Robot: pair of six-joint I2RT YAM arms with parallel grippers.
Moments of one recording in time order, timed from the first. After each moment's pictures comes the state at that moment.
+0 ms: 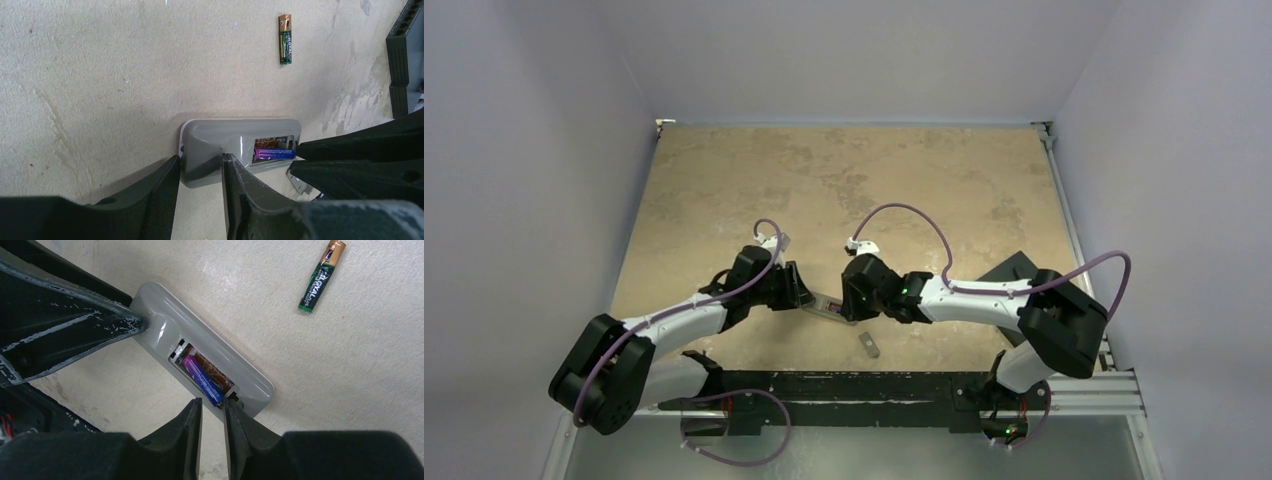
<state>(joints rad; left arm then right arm) -0.51 1.19 0.36 0.08 0.26 -0.64 1.05 1.52 0.82 -0.18 0.14 0.77</state>
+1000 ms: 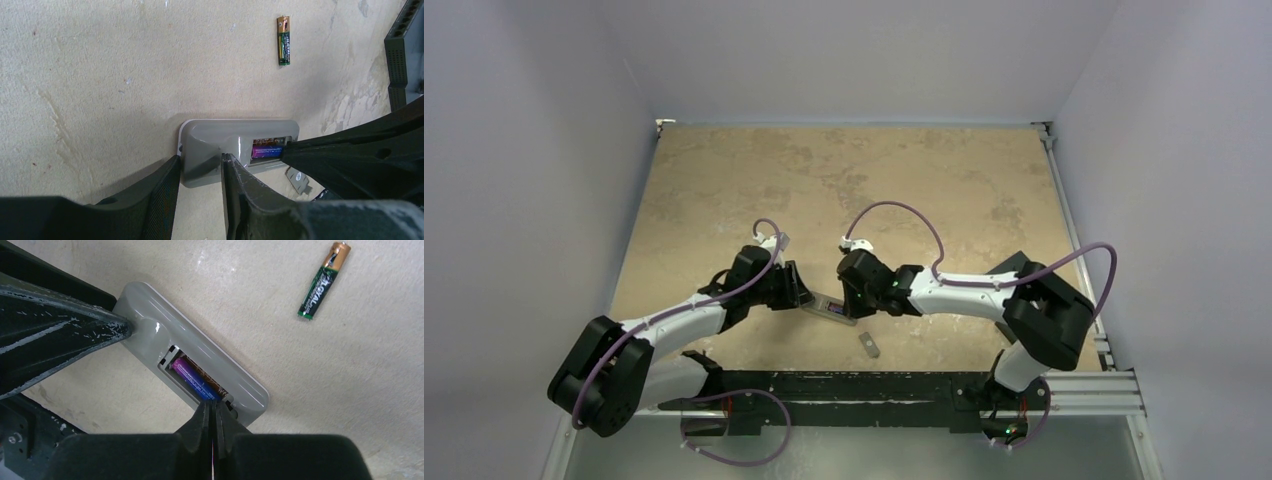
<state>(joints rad) -0.51 1.18 0.36 0.08 0.26 -0.64 1.04 1.60 0.88 -0.23 0.11 0.74</state>
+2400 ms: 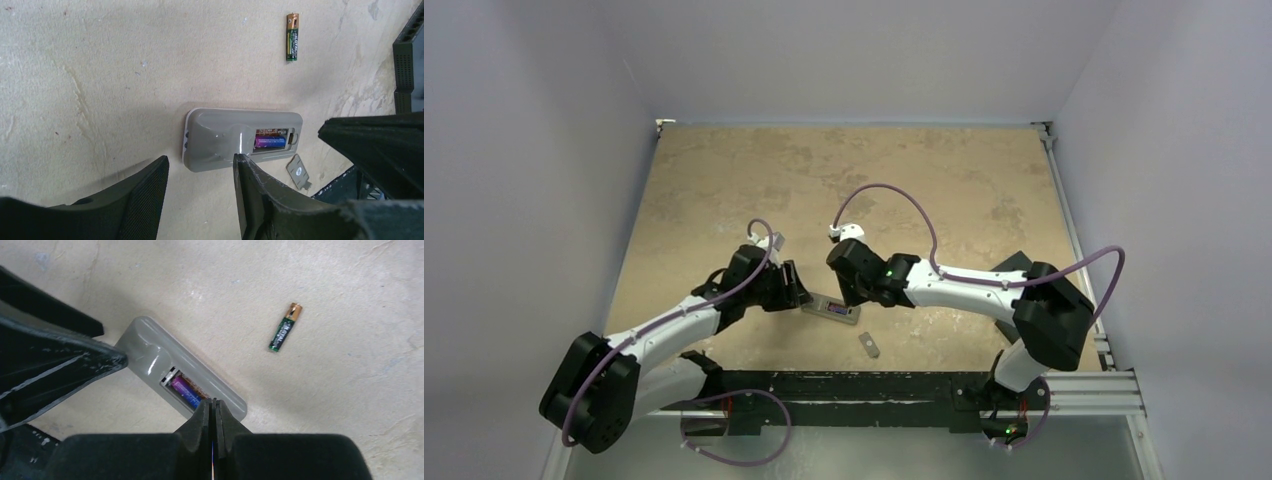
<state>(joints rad) -0.51 1.11 0.39 -0.07 0.21 -0.65 1.06 1.60 1.05 -0.40 0.25 0.60</state>
